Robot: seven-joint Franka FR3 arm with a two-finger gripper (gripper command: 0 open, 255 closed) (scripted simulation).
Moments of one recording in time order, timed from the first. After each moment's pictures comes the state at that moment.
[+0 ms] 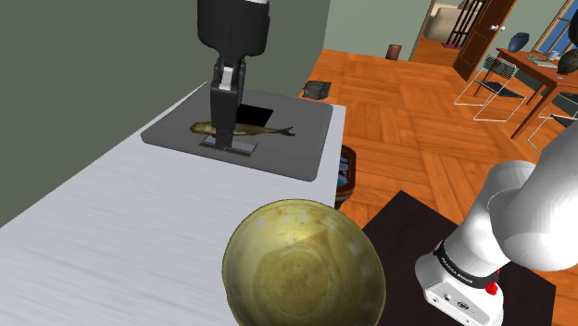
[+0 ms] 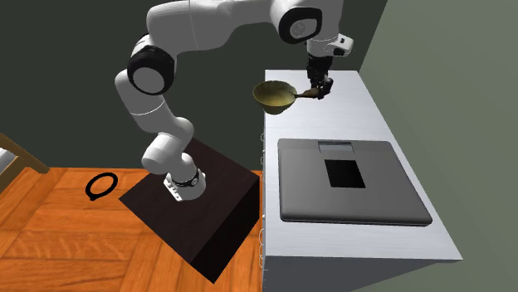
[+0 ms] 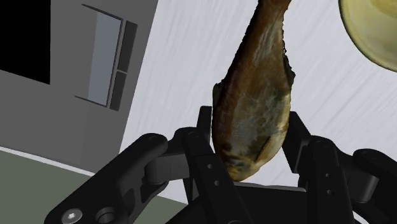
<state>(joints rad) 0.33 -0.08 0.46 -1.65 0.07 1.75 -0.13</state>
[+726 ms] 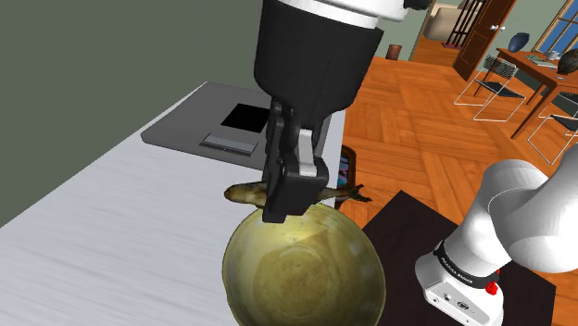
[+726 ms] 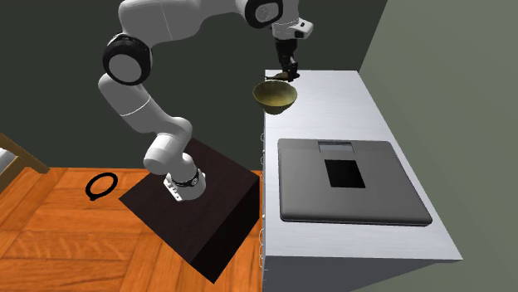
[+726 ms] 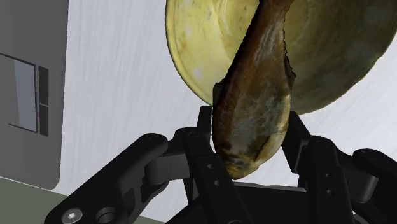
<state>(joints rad) 0.41 -0.31 0.55 -1.83 0.17 1.74 0.02</state>
